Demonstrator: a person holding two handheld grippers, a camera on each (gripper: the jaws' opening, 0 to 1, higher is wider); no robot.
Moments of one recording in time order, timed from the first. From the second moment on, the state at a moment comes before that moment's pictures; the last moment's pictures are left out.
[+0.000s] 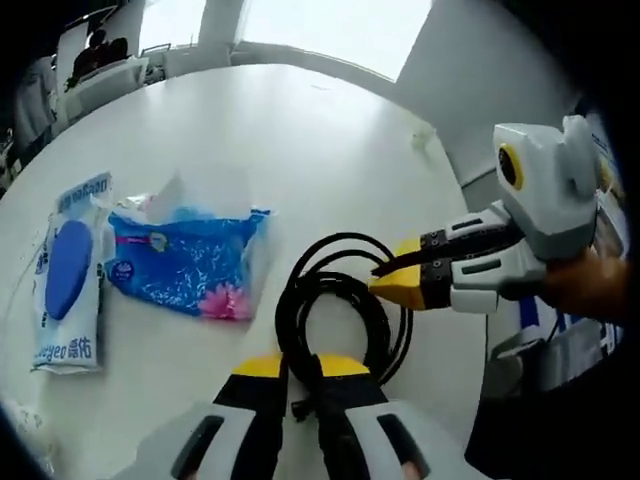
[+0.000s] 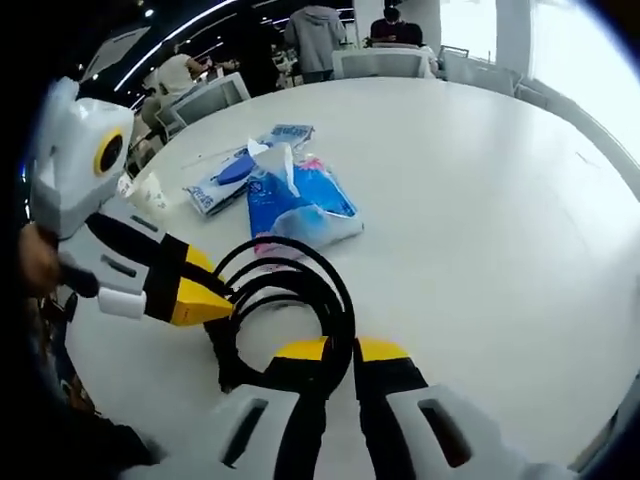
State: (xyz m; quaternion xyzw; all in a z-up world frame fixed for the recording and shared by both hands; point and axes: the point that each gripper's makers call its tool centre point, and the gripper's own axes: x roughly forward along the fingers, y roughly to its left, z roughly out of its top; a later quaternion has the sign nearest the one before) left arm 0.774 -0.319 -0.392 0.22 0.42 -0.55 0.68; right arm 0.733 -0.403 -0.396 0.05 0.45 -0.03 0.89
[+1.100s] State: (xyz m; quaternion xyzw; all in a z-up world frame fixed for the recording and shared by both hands) left arm 0.864 -0.297 -0.358 0.18 0.36 -0.58 0.71; right arm 0.757 -0.409 -0.354 0.10 0.34 -0.06 0.93
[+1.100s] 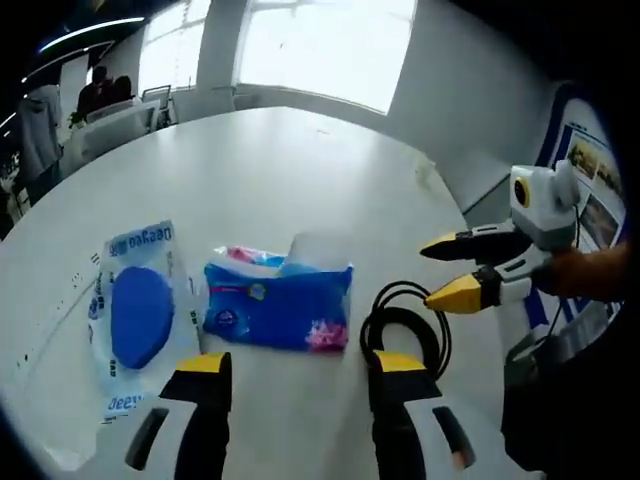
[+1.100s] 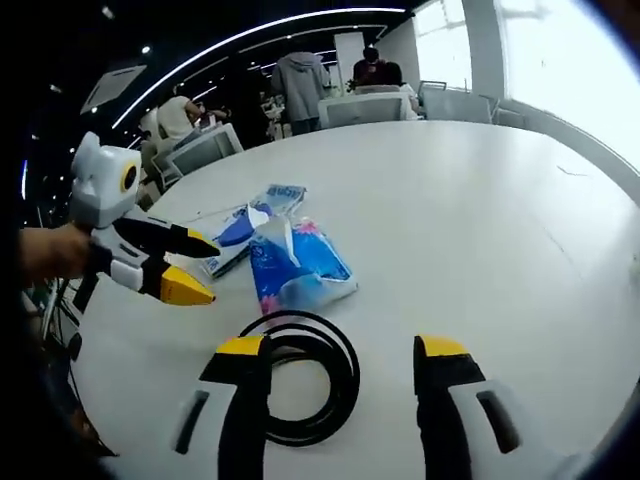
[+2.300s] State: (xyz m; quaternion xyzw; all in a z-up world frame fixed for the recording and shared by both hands) left arm 0.932 -0.345 -0.365 0.30 0.33 -0.64 0.62; right arm 0.817 -0.378 -0.369 0.12 0.34 -0.02 0.93
